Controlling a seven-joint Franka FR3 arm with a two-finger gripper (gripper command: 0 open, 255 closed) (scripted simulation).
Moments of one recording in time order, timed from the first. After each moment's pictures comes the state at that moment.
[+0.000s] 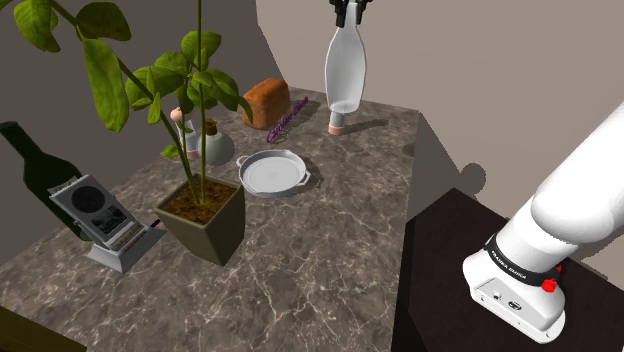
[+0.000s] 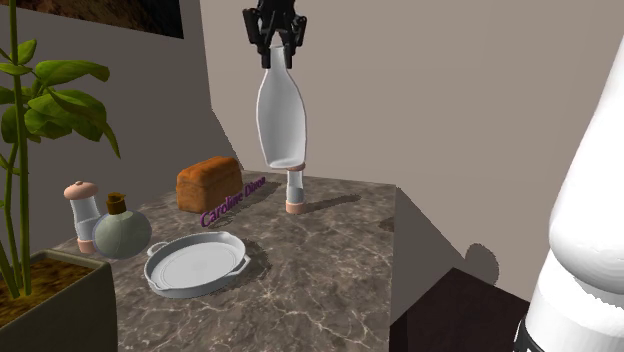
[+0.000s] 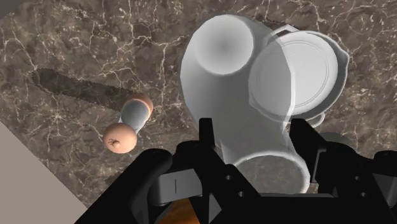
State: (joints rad) arm -0.02 -0.04 0.22 -1.51 -0.03 1.55 0.15
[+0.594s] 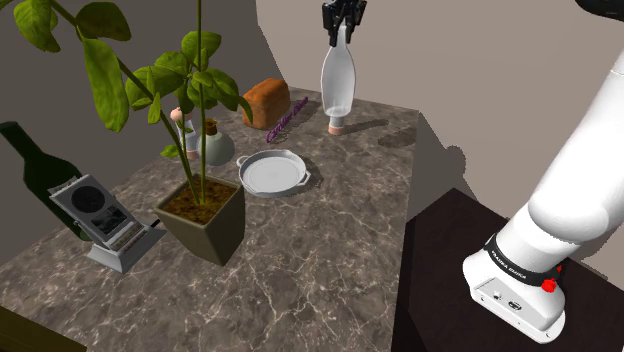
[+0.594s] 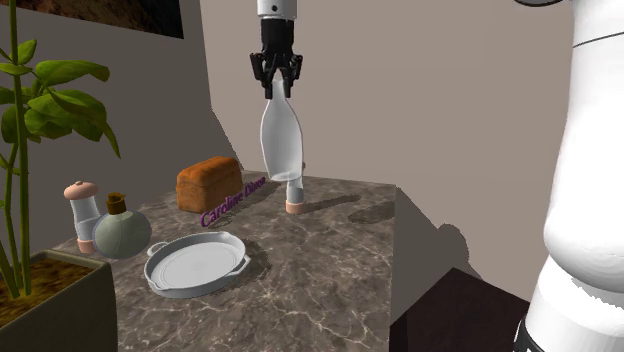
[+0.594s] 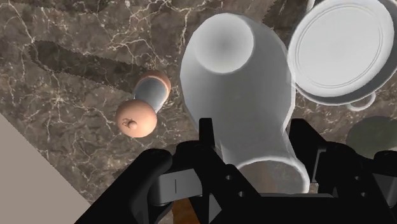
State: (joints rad) arm -0.07 0.16 0.18 -1.43 -0.06 1.67 0.06
